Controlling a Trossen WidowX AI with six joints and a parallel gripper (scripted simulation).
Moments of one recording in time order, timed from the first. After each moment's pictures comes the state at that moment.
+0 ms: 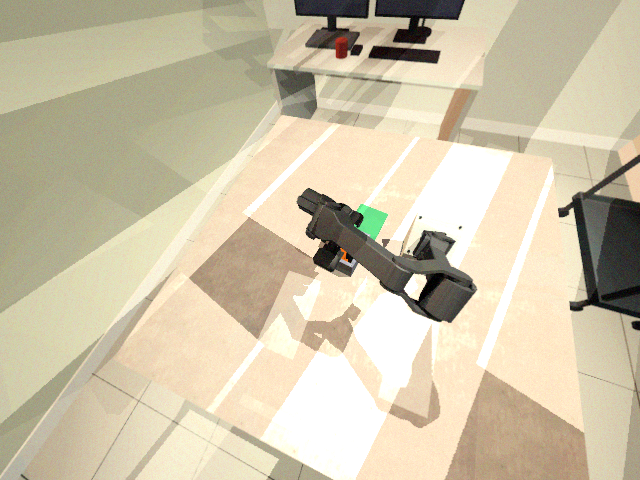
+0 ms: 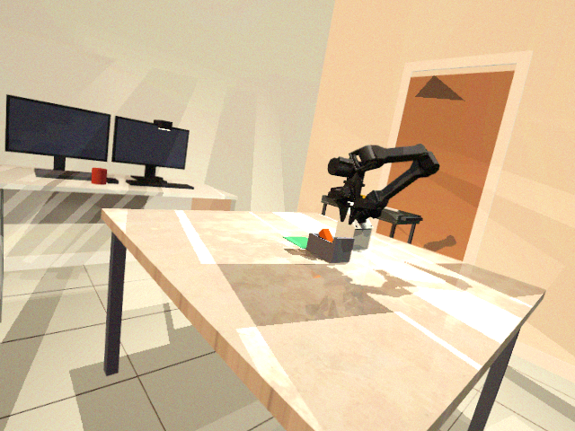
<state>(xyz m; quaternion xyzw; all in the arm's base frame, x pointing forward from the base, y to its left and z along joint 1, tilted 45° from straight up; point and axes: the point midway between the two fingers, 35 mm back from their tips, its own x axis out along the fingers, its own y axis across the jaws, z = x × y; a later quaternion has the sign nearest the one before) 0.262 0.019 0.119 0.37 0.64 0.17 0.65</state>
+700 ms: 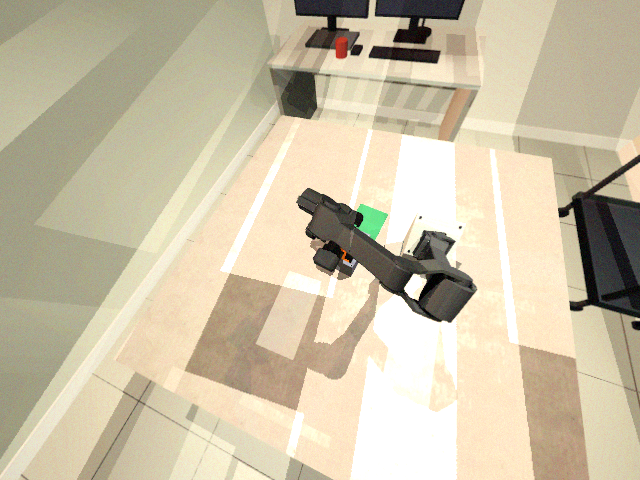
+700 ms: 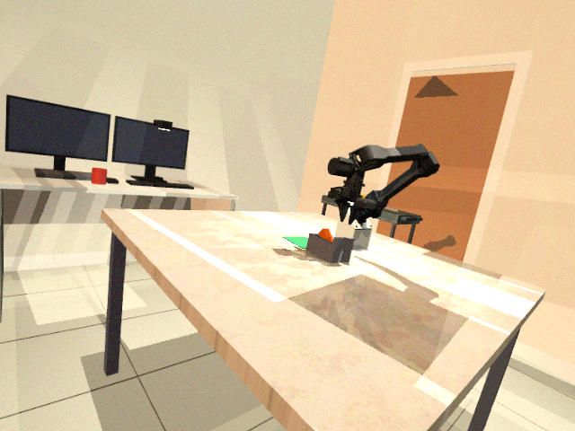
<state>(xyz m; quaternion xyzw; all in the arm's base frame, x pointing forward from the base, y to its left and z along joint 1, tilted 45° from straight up) 0.263 0.019 0.119 0.37 0.64 0.17 0.65</state>
